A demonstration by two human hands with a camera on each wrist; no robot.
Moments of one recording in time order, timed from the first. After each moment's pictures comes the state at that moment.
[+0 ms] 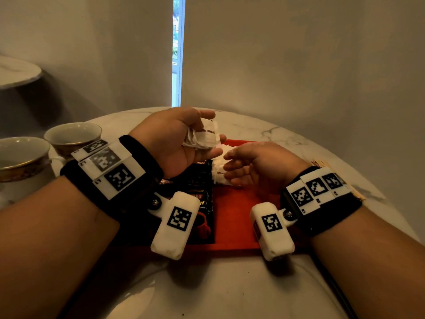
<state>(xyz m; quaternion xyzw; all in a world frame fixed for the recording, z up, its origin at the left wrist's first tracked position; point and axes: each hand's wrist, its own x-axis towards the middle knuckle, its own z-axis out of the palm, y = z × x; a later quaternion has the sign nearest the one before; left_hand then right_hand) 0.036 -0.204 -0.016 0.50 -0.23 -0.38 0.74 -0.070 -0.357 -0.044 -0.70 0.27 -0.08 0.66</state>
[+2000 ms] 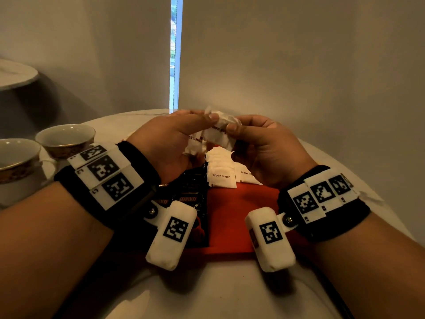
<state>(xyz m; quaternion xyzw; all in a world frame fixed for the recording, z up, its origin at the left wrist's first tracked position) 0.029 -0.207 -0.020 0.51 -0.30 -0.36 0.72 -0.078 -0.336 -0.020 -0.65 0.12 -0.26 0.70</state>
